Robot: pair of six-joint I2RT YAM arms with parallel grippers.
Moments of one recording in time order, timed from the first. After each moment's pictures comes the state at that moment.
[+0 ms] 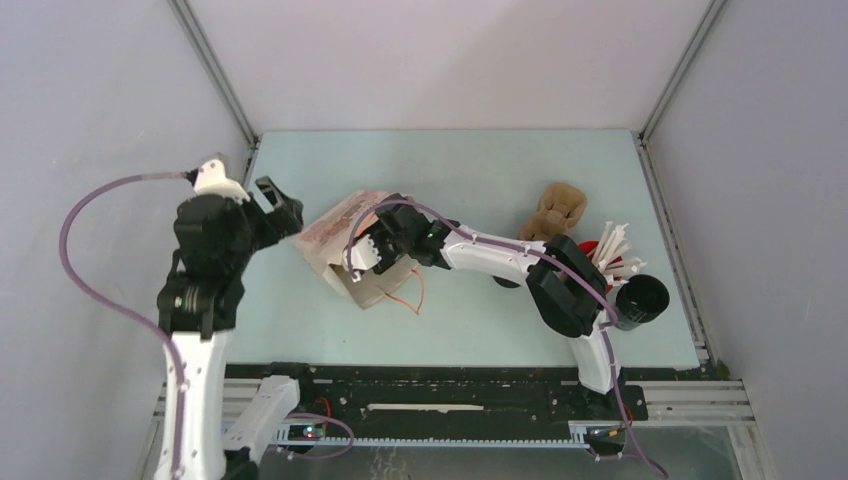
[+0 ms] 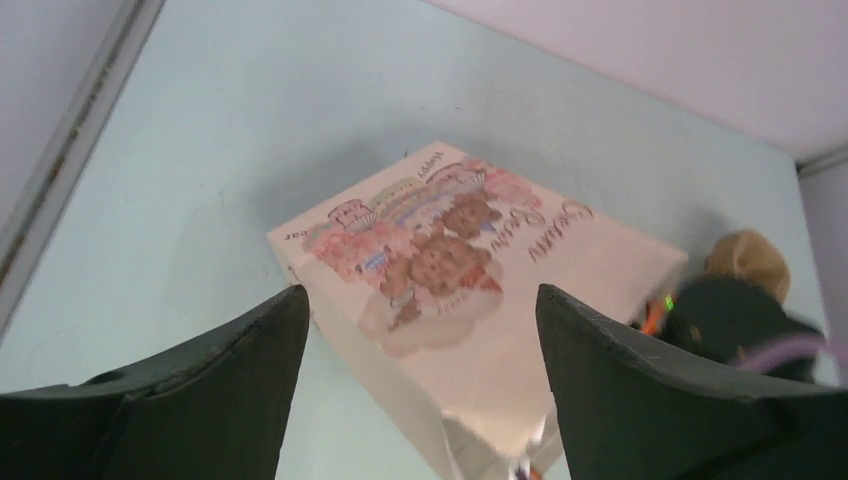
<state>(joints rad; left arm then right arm) -0.09 0.77 1.25 -0.83 -0.07 -0.36 0.95 2.05 1.58 -0.16 -0.08 -1.32</state>
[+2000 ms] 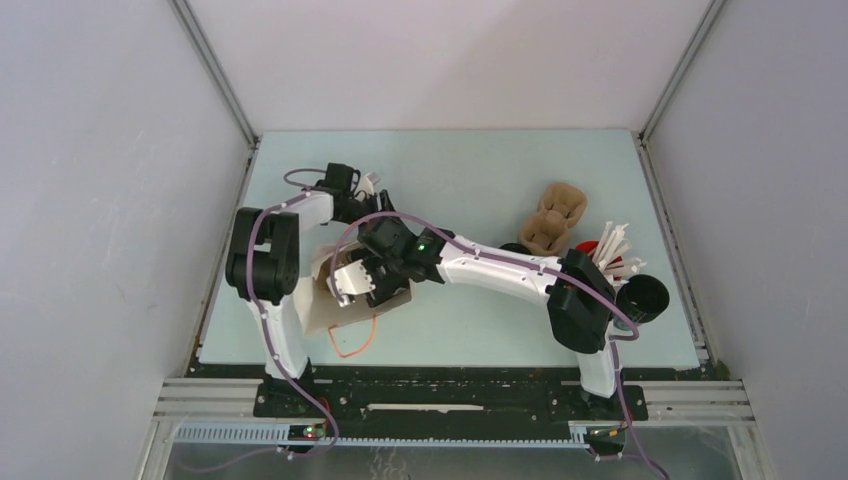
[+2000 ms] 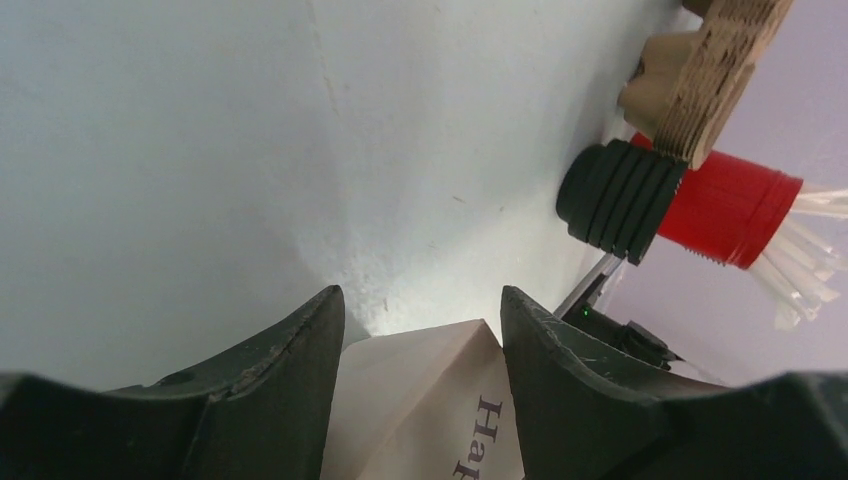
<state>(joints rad) -0.16 1.99 1.28 -0.40 0.76 -0.49 1.08 1.97 1.64 -0.54 -0.08 -1.08</state>
